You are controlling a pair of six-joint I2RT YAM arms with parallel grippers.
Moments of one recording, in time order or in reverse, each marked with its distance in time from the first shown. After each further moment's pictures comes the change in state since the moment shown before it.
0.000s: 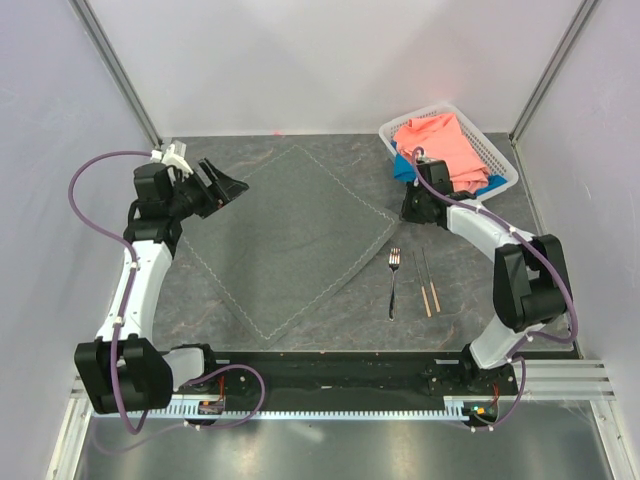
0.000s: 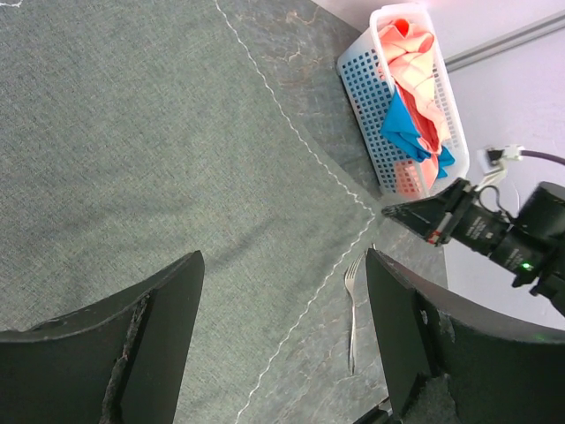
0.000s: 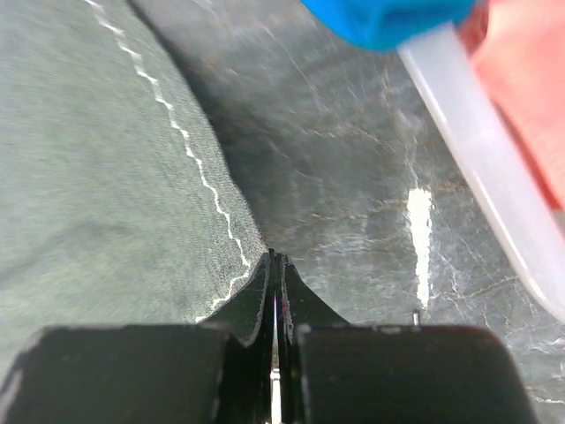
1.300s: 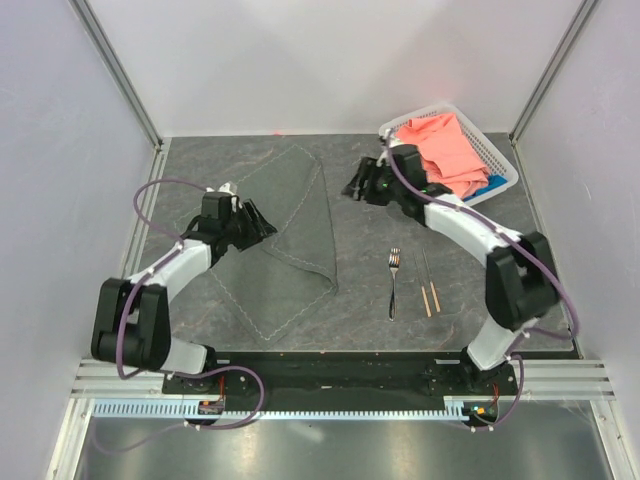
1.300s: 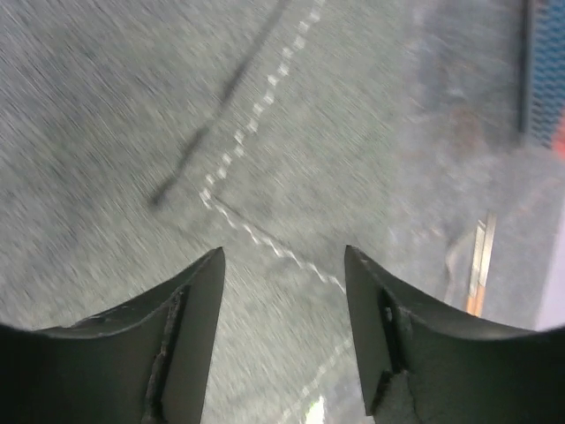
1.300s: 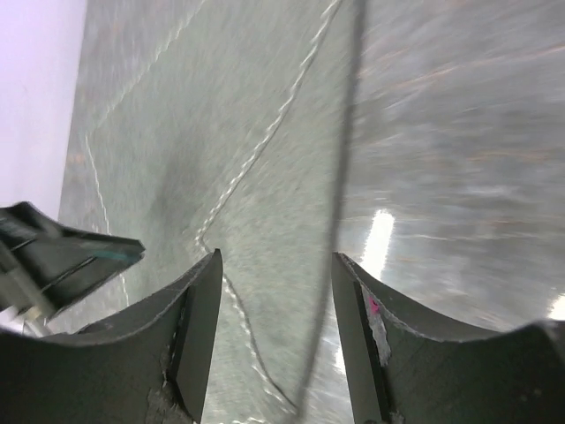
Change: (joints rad) left arm -0.258 0.198 -0.259 0.176 -0.301 -0.064; right arm 0.215 0.078 0.177 0.197 -0.224 0.166
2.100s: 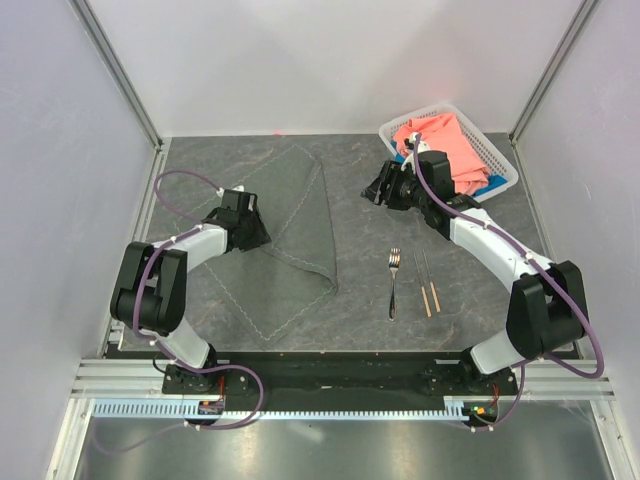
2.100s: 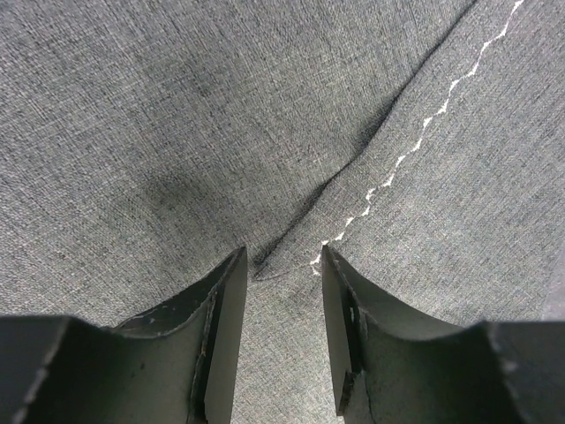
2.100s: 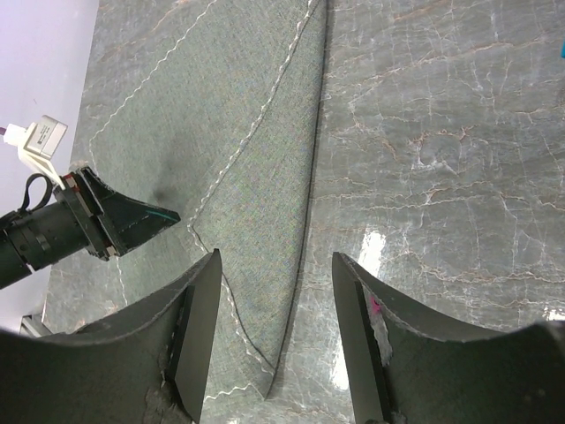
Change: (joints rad) left arm -0.061 0.262 0.129 -0.076 -0.249 0.097; right arm -0.117 -0.252 -0.187 0.003 -0.019 -0.035
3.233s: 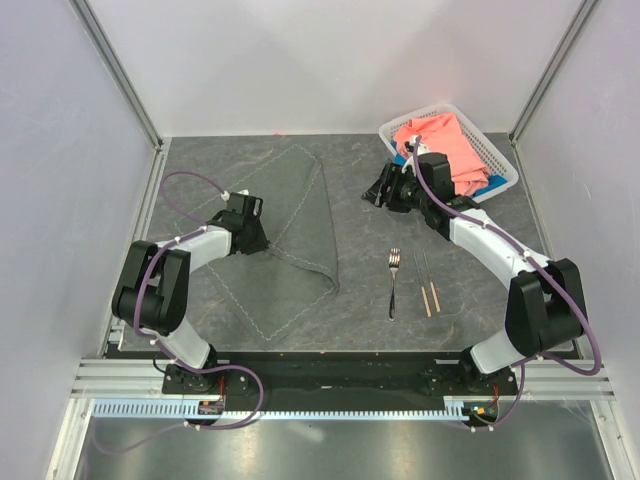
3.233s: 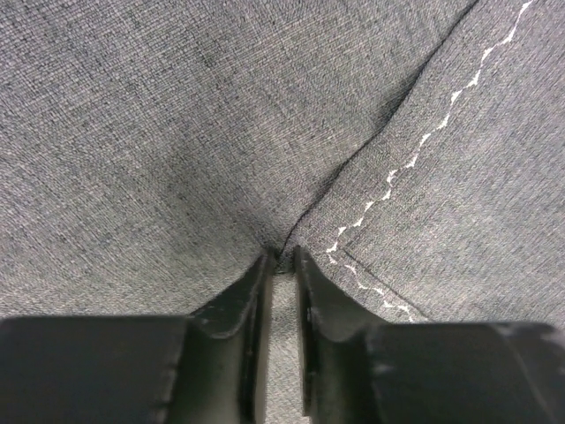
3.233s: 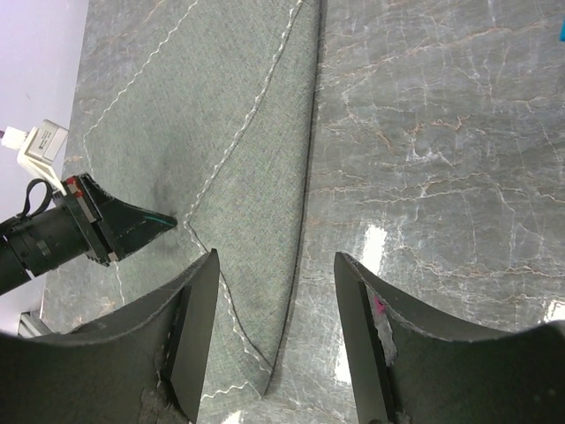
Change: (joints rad) left arm -0.037 0.007 -0.013 -0.018 -0.040 0.003; right arm -0.011 0.011 -0.018 0.011 -0.017 0.000
